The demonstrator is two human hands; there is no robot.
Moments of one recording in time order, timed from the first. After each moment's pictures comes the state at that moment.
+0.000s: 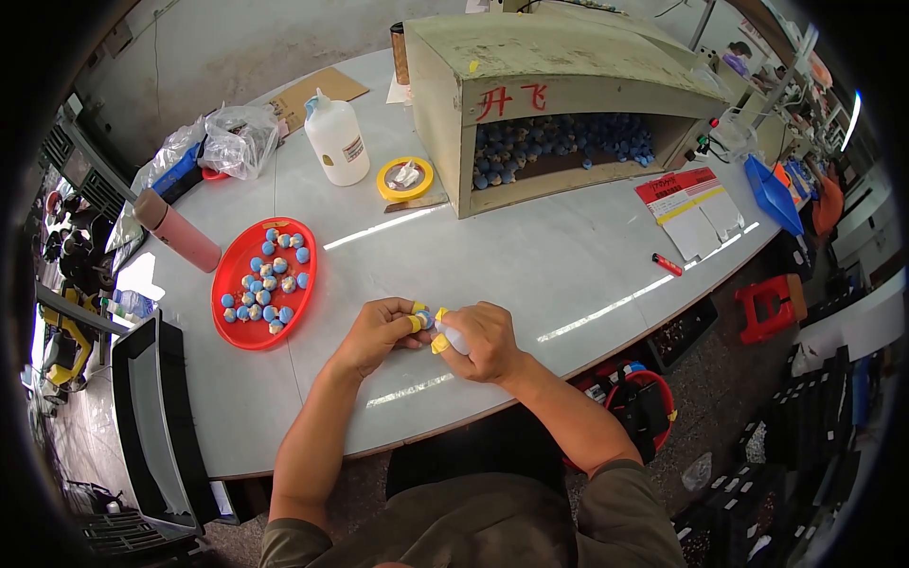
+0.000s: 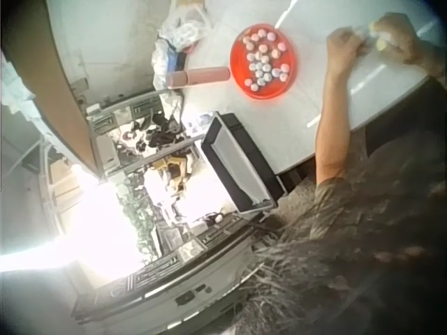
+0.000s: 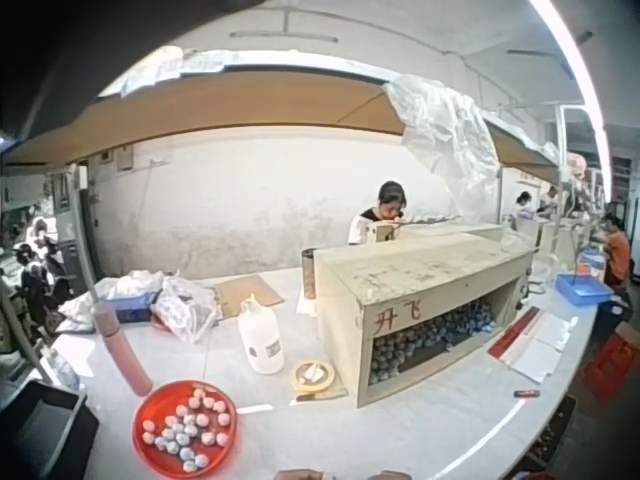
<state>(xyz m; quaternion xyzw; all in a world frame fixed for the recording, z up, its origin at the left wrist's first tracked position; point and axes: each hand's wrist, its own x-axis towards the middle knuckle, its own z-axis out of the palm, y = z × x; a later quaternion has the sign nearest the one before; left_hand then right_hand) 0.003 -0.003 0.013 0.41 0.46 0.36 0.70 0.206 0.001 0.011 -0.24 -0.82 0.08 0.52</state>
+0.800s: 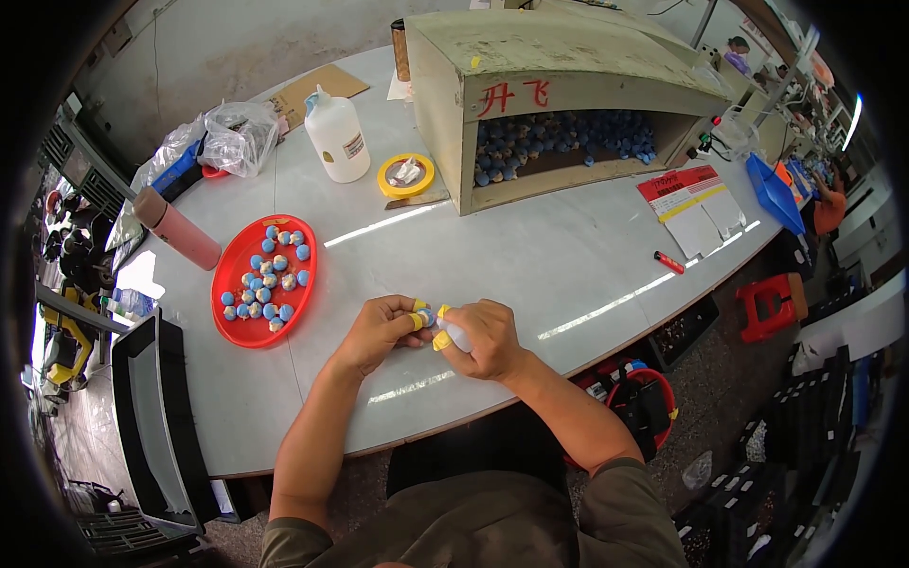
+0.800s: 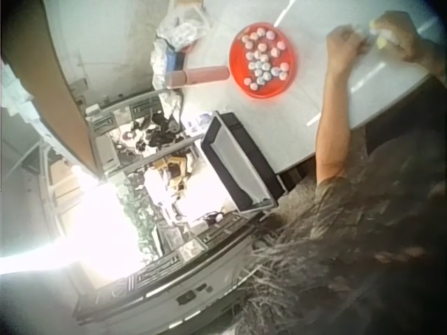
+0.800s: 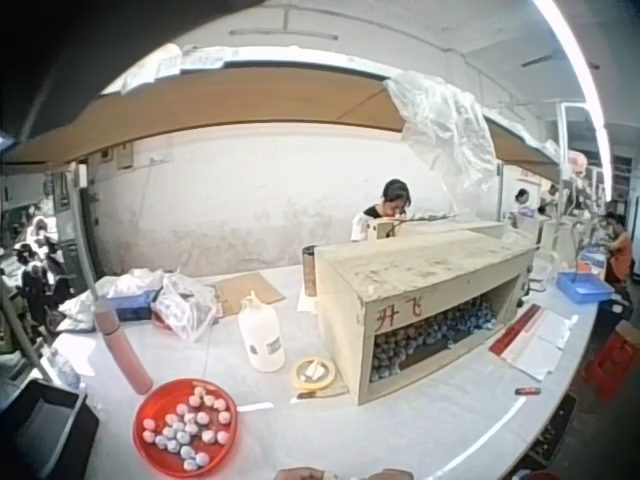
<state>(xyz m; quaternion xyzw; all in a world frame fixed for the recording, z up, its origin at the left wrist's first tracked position) 0.002 -0.004 0.014 0.41 0.46 0.36 0.70 0.205 0.001 0.012 -0.24 -0.81 0.08 0.52</state>
